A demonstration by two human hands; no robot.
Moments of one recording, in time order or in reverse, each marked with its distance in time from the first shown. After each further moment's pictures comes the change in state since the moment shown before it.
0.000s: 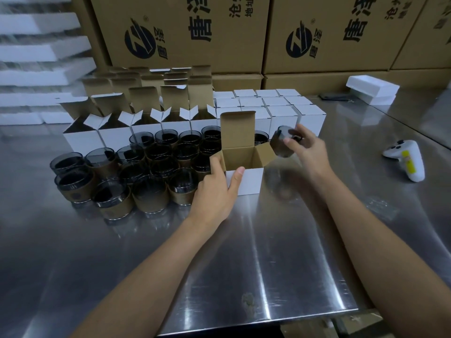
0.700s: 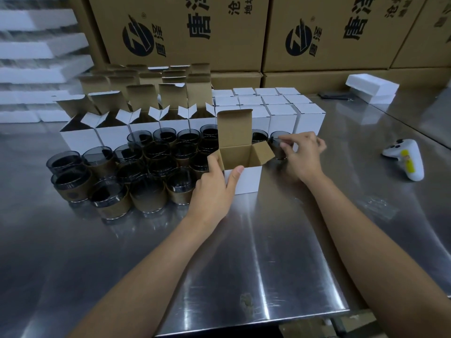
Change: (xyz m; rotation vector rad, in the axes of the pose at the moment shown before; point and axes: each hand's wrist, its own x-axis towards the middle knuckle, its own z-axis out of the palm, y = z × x) left_hand 0.000 0.003 -0.002 0.014 0.017 -0.018; right_hand 0.006 0.015 0.011 -0.613 0.091 -0.261
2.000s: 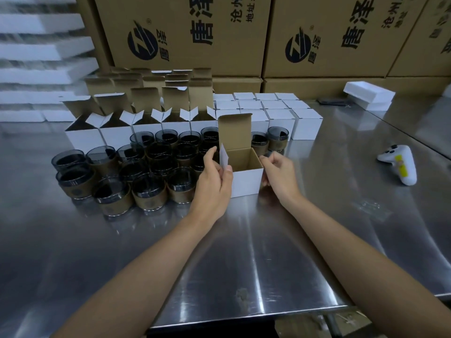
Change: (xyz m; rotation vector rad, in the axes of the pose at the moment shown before) left_hand 0.007 -0.015 0.015 -0.321 0.200 0.203; right_hand -0.051 -0.061 0.012 0.640 -0.124 0.398
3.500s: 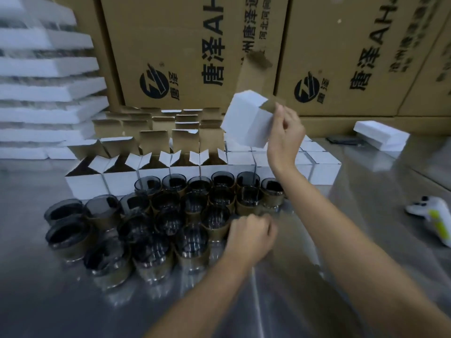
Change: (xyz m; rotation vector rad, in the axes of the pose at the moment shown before) left_hand 0.050 -0.003 0.047 0.553 -0.239 0.208; right_hand 0.131 -0.109 0.064 0.041 0.388 -0.524
